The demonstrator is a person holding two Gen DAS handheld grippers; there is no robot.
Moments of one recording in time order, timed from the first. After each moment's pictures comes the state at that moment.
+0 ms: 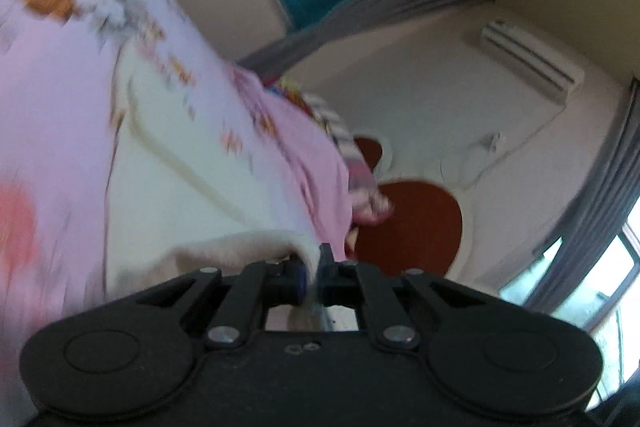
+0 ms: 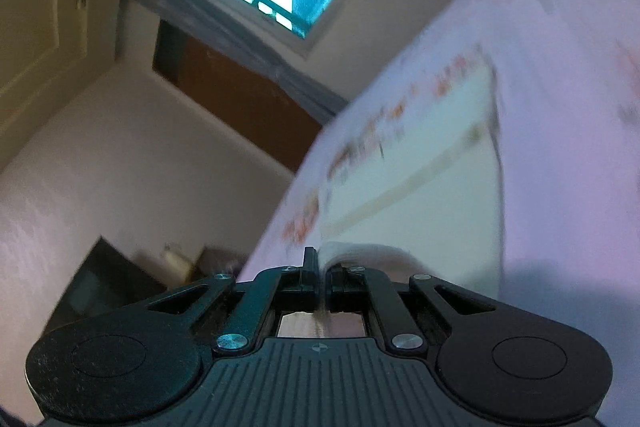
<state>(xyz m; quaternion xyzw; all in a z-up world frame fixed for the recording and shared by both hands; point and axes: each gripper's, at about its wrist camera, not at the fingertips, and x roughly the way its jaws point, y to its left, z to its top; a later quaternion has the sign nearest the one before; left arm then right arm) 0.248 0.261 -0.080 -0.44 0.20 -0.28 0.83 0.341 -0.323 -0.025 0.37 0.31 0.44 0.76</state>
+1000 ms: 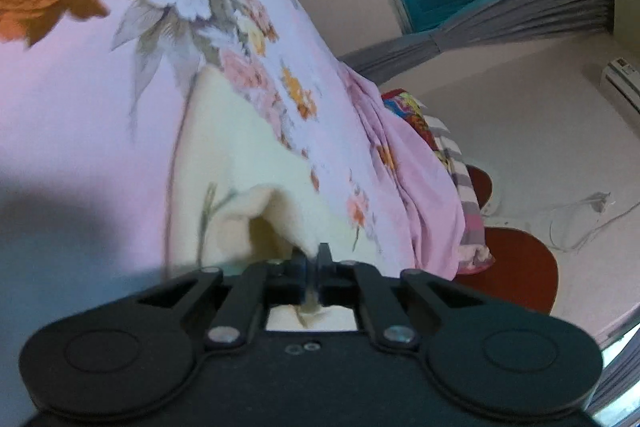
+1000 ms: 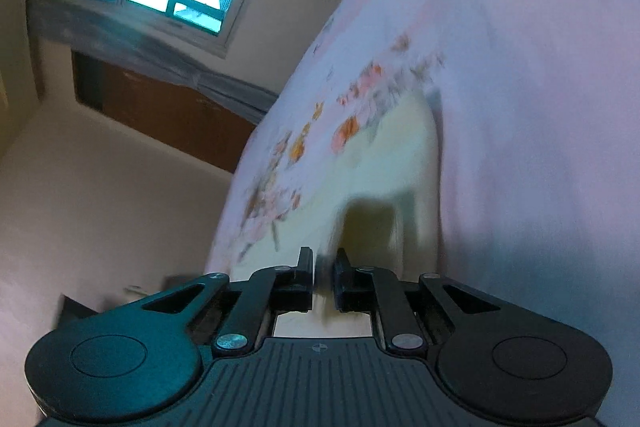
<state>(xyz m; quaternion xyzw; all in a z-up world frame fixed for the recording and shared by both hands) 0.473 0.292 -0.130 -0.48 0.30 -0.17 0.81 0.592 -0.275 -0.115 0.40 0.40 0.38 0.73</state>
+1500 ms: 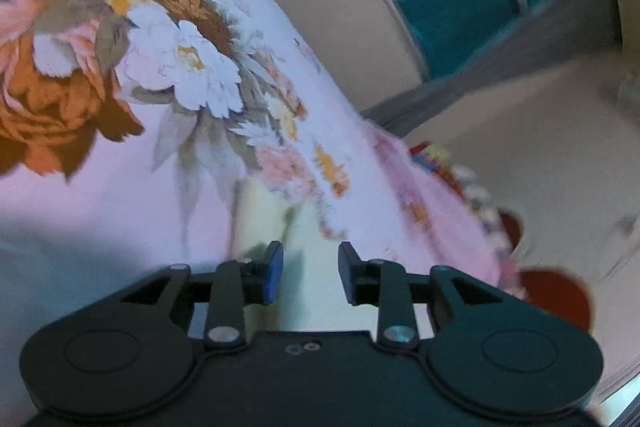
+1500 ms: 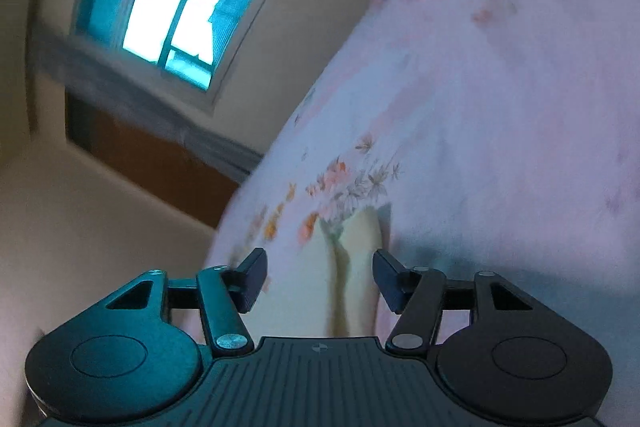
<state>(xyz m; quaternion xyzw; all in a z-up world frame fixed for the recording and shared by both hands) 0.477 0.325 -0.120 -0.44 0.27 -0.09 0.85 0.597 -0.313 -0.107 0.39 0.34 0.33 0.79</state>
